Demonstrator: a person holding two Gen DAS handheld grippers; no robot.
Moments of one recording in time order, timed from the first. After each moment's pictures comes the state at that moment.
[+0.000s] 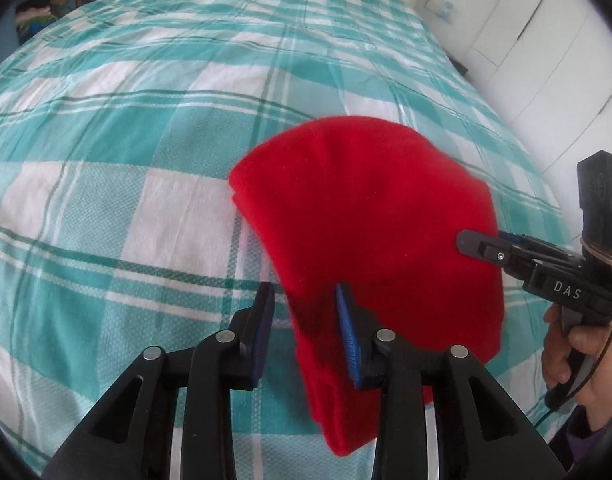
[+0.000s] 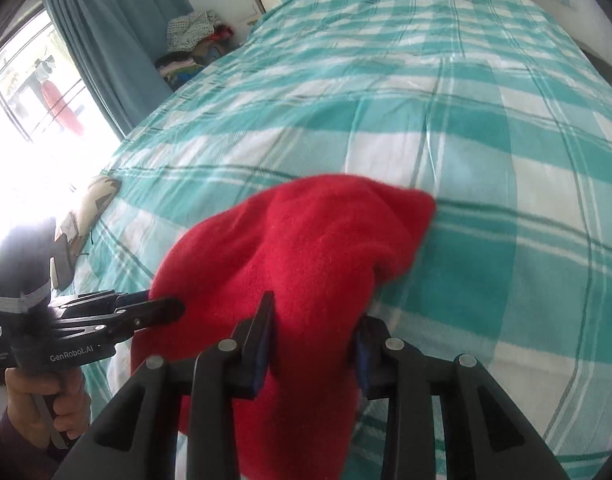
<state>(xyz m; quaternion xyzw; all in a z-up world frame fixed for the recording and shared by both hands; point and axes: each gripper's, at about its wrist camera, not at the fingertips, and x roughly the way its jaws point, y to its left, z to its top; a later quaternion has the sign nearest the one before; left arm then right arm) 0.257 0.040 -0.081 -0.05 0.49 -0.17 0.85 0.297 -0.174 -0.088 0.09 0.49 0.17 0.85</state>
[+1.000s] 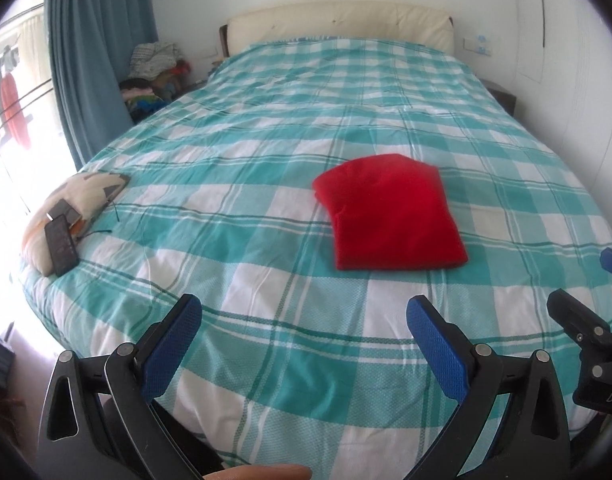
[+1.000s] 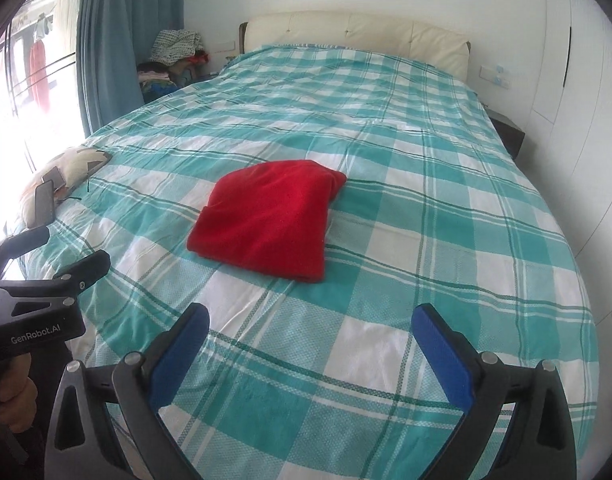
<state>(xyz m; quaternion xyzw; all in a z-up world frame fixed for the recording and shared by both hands) 0.040 0.026 0.020 0.04 0.38 0.01 0.93 0.039 -0.157 0.025 -0.03 0.38 0.04 0.92</state>
